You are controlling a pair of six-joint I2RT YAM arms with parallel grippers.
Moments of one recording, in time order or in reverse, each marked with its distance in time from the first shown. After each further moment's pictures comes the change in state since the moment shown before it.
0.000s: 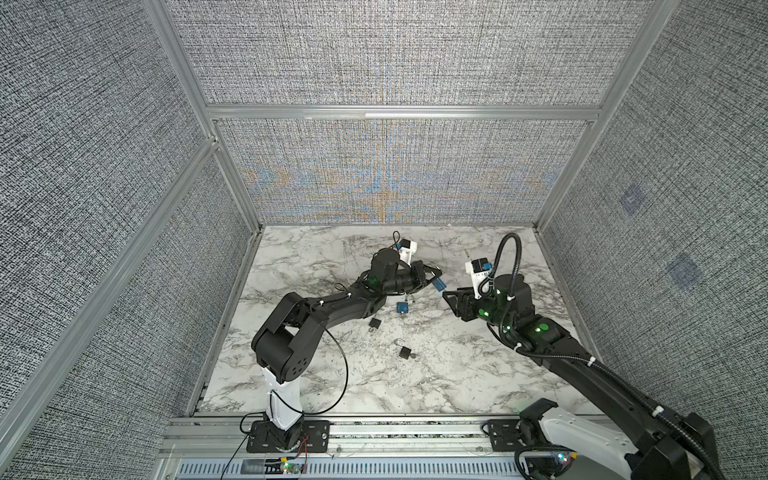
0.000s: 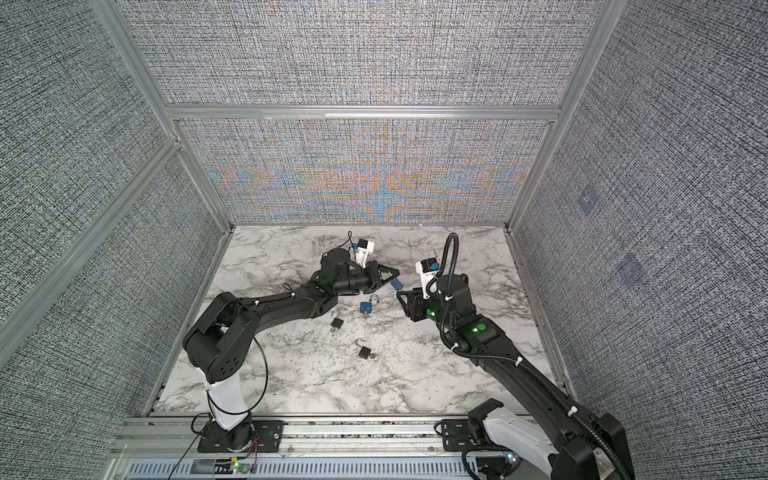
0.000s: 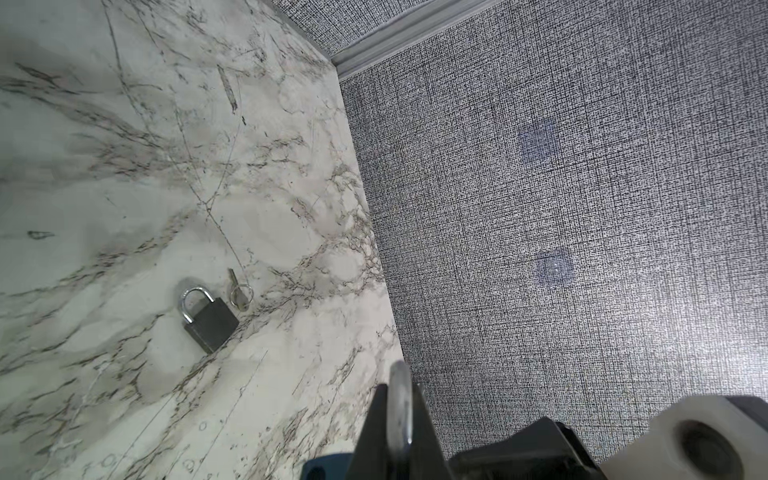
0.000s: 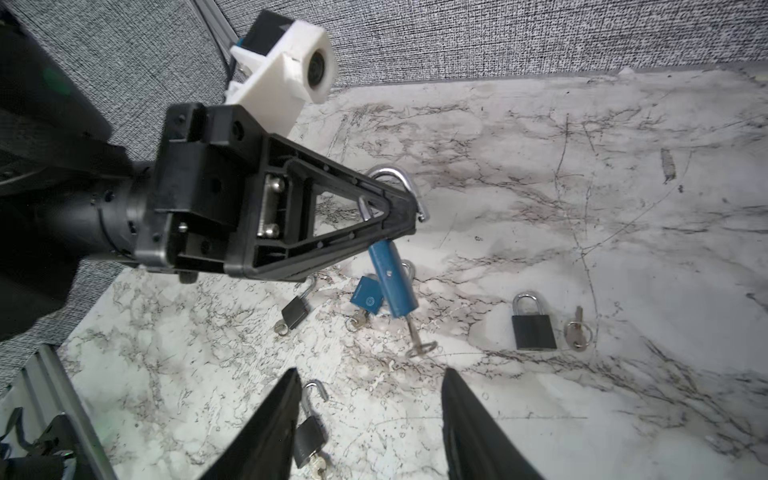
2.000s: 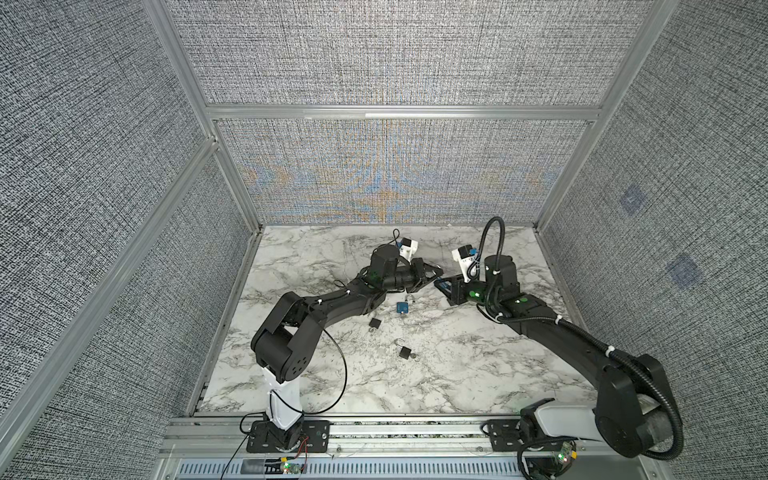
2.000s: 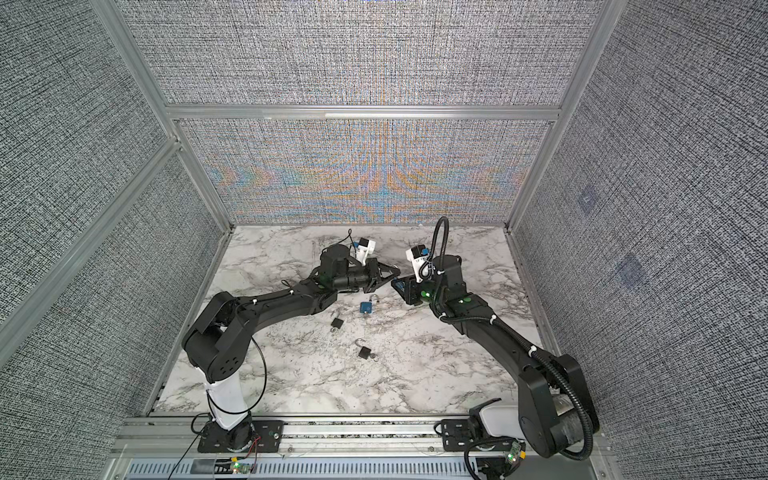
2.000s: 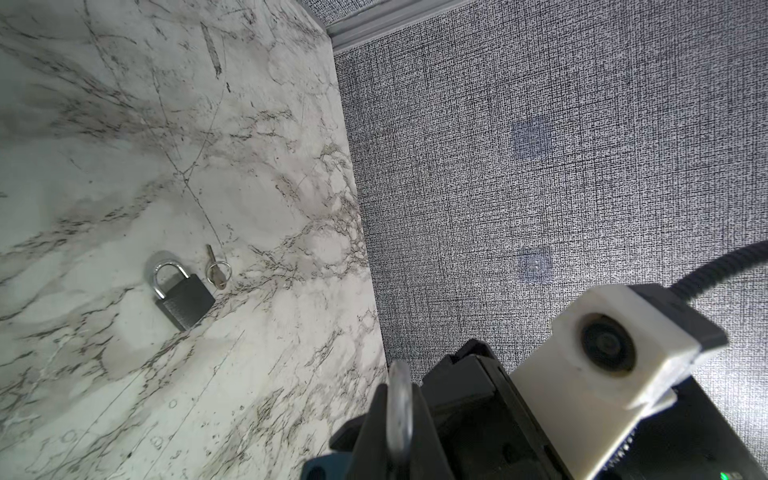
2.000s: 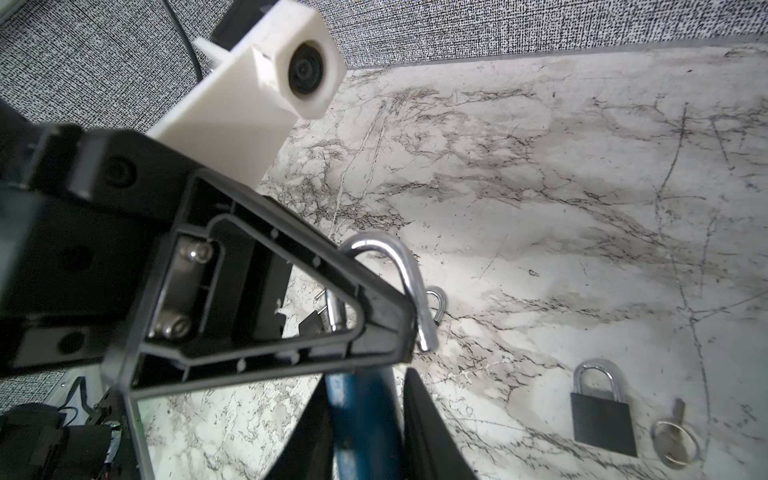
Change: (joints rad) left arm 0.013 -0.001 0.025 -0.027 0.066 -0.079; right arm -0.101 0.294 0.102 0.158 -0.307 -0.021
